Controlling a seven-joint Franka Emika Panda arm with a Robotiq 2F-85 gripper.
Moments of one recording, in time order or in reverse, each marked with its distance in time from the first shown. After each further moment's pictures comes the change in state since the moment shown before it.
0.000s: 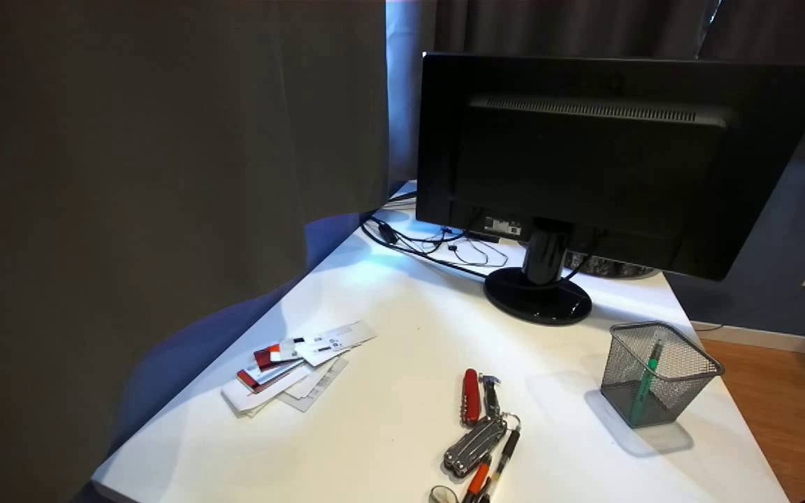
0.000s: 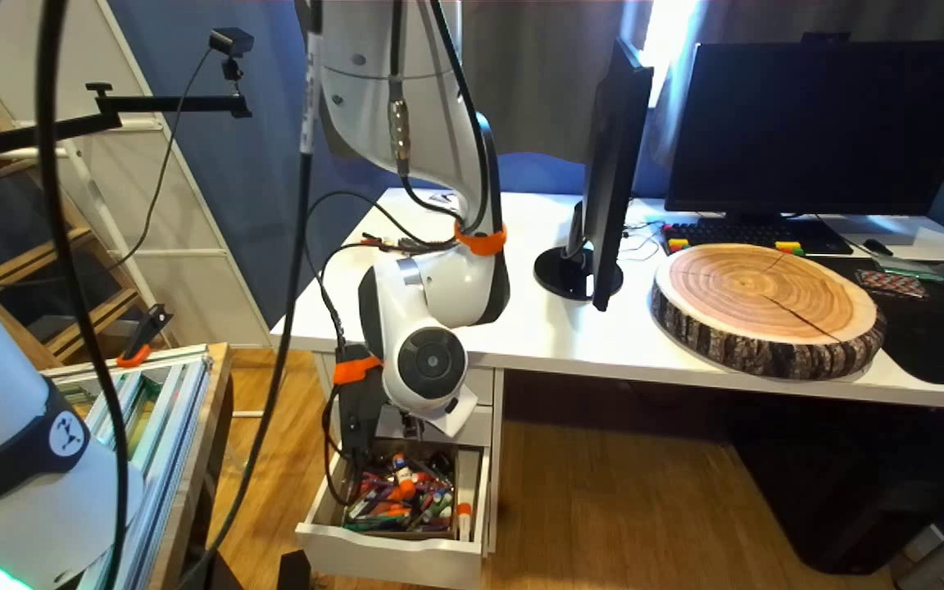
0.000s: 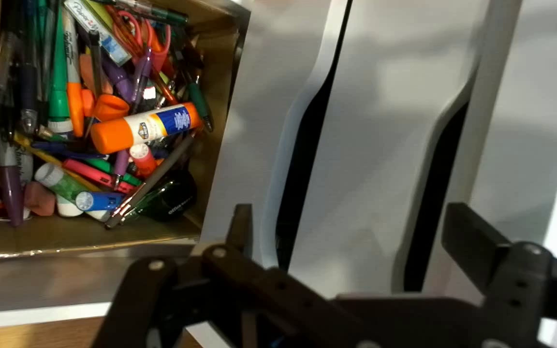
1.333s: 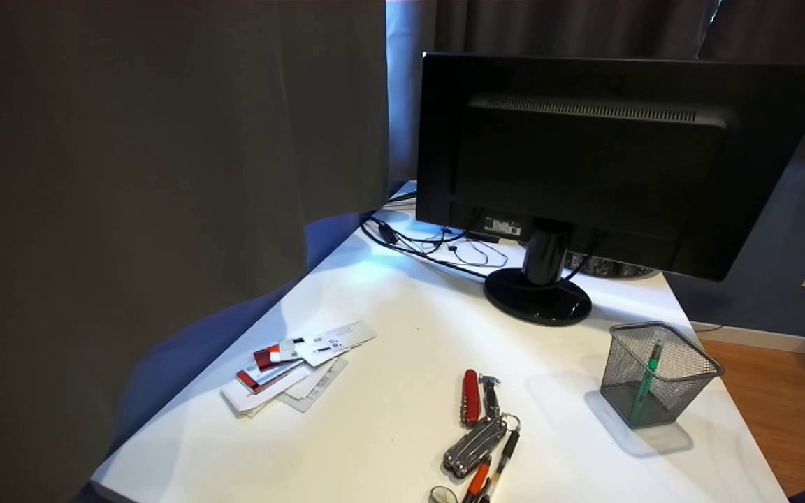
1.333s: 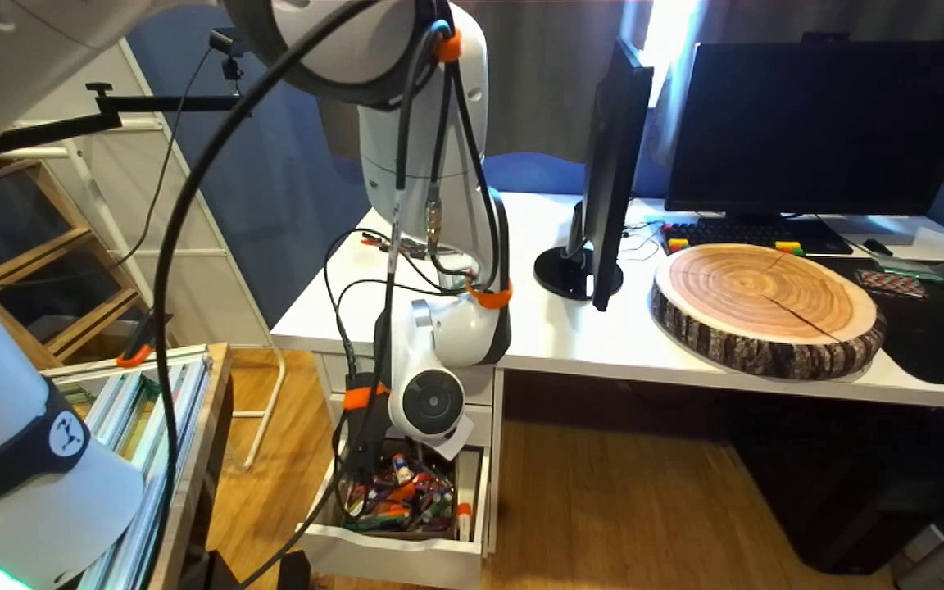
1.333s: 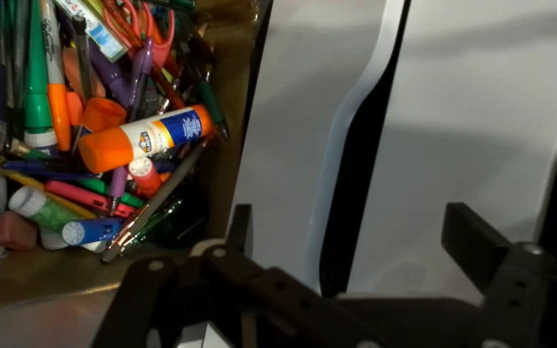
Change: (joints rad) arm 0.020 0.228 0.000 0.185 0.068 0.006 -0.081
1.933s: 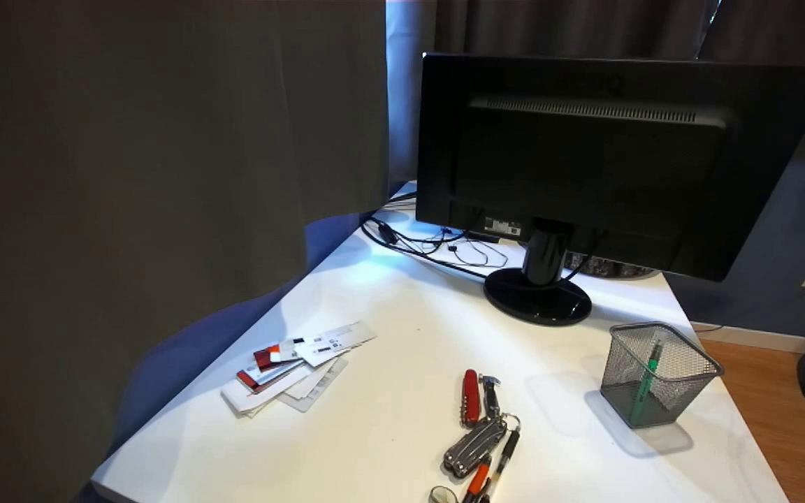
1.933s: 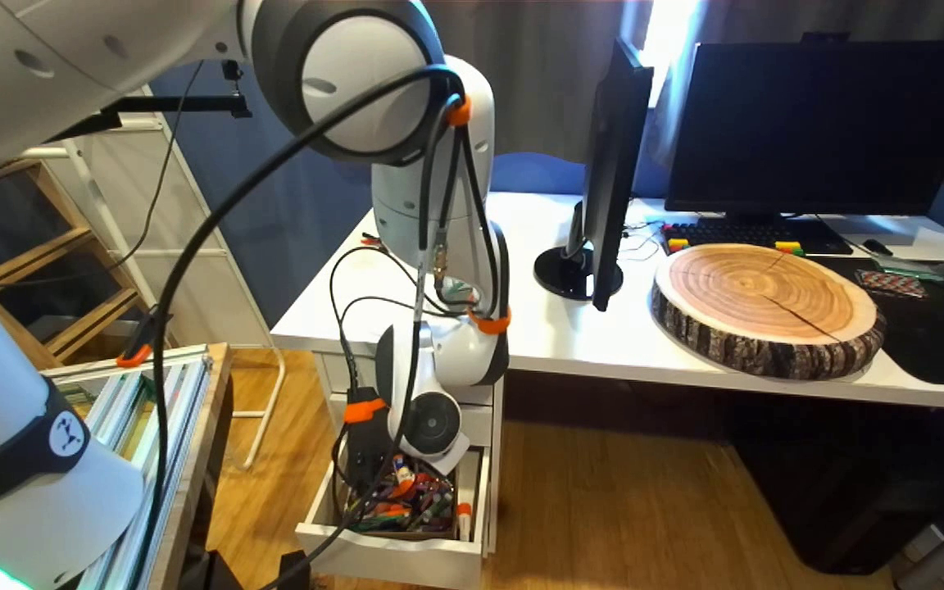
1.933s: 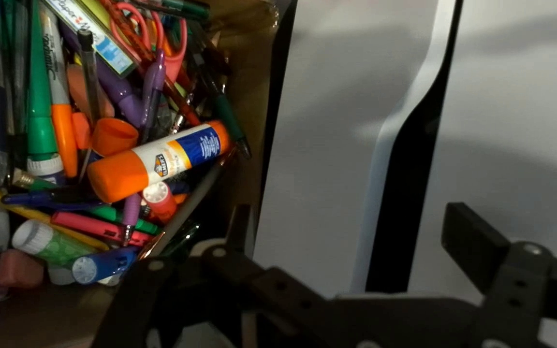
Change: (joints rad) arm 0.000 0.111 -0.001 0.085 0.002 0.000 -0.001
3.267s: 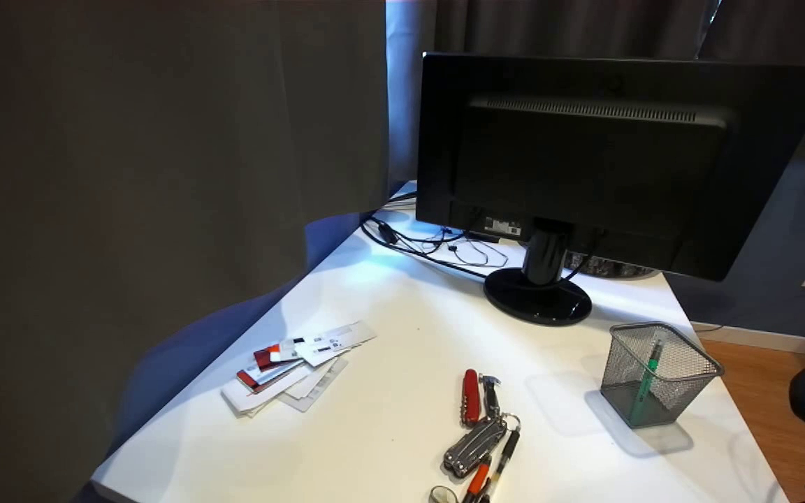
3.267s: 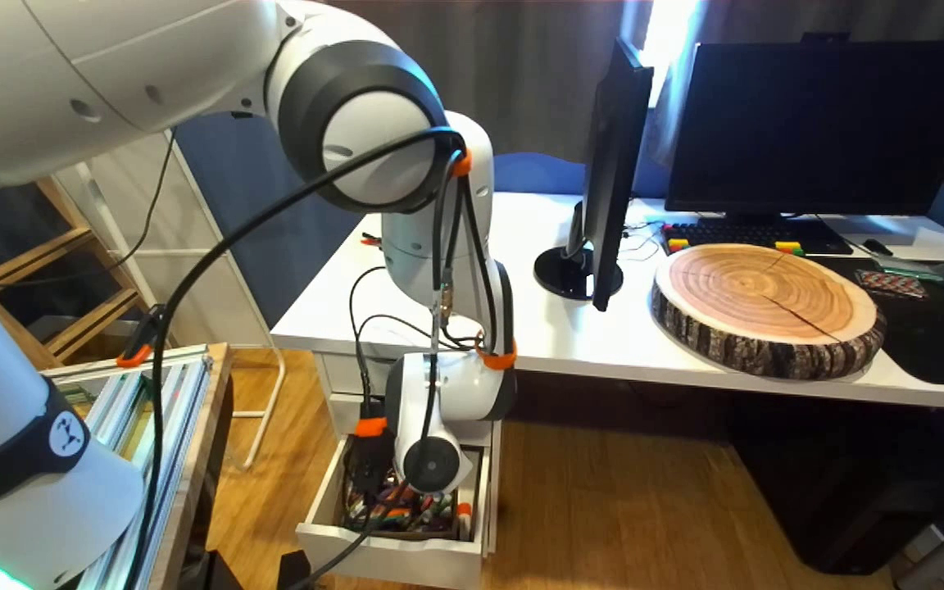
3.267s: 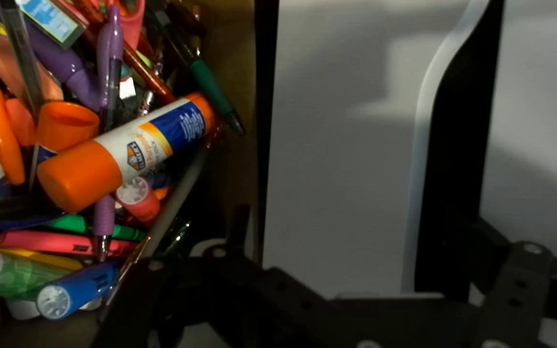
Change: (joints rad) arm 0.063 0.127 -0.091 0.135 0.102 -0.192 0.009
